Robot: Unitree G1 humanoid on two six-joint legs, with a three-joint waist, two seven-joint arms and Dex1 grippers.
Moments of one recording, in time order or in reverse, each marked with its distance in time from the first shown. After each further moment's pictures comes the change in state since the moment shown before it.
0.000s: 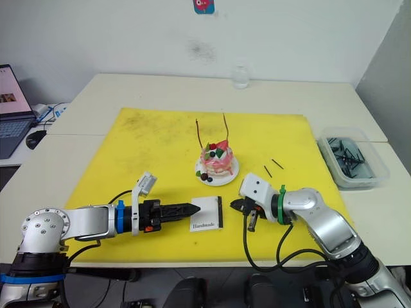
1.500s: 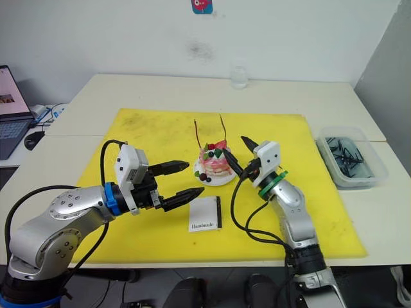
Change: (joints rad) left arm 0.114 0.059 0.009 -0.491 0.903 -0.580 -0.638; right arm 0.082 0.420 -0.291 0.281 -0.012 -0.626 -0.332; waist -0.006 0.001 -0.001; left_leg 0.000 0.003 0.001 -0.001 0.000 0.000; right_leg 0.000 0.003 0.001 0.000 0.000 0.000
